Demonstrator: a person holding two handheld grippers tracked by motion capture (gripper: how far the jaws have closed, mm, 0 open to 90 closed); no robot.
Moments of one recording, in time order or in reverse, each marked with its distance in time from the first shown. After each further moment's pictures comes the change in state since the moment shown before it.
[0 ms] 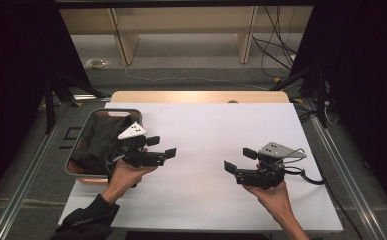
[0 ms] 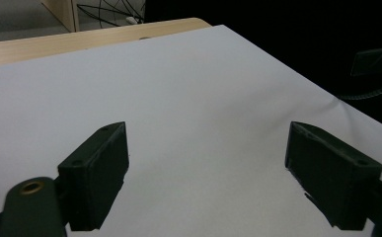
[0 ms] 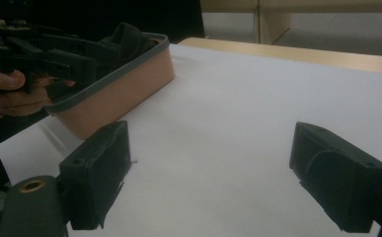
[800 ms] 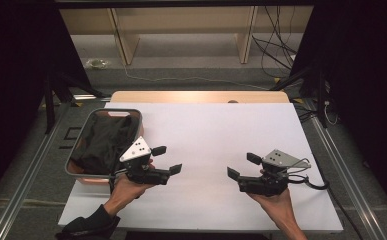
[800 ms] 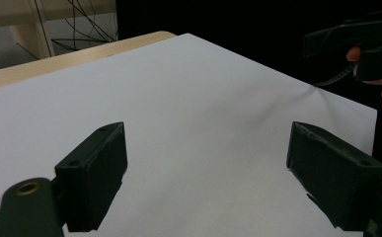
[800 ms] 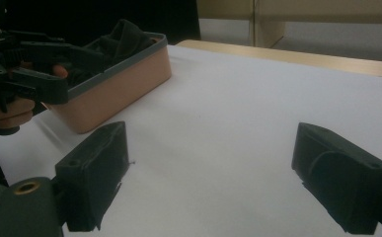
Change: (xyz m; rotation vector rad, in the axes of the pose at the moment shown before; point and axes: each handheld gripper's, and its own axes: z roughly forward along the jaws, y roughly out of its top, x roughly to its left) left arm -0.028 -0.025 -0.006 -0.070 -0.073 0.145; right arm 0.003 -0.015 -0.011 -0.025 -0.020 -0.029
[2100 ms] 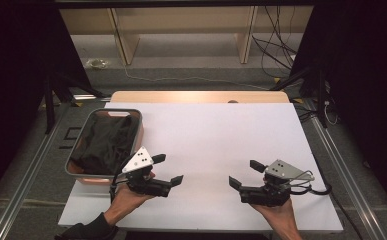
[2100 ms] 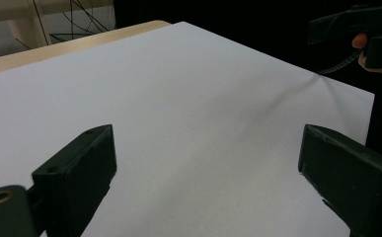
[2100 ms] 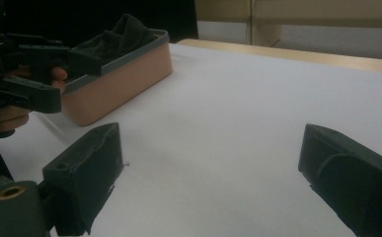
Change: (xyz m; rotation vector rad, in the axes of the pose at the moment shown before) left arm -0.015 -0.014 -0.003 0.028 0.000 0.012; right arm 0.009 -0.016 -0.012 -0.013 -0.015 -0.007
